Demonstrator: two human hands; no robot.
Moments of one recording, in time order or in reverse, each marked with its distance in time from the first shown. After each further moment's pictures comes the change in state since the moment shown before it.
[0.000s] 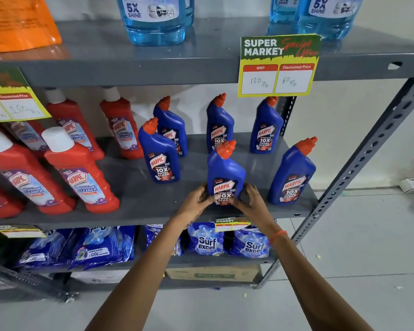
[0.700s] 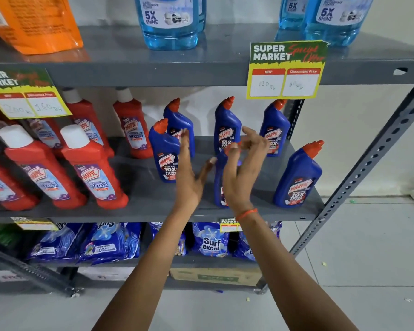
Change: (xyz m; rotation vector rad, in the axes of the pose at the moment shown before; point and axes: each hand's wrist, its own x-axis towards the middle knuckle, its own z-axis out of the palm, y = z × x) left_hand -0.027 0.068 -0.032 -0.162 0.562 0.395; right_hand -0.013 -0.158 0.048 0.226 0.714 -0.569
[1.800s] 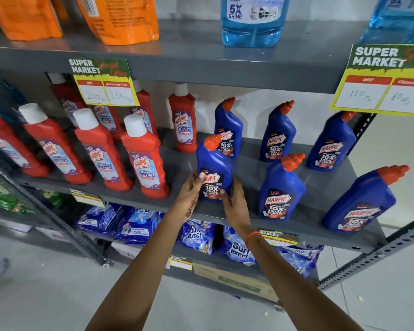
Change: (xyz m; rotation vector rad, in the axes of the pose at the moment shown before) left_hand 0.006 -0.107 -0.081 -0.321 0.000 -0.552; right_hand -0.090 0.119 0.058 -0.177 -0.743 0.435
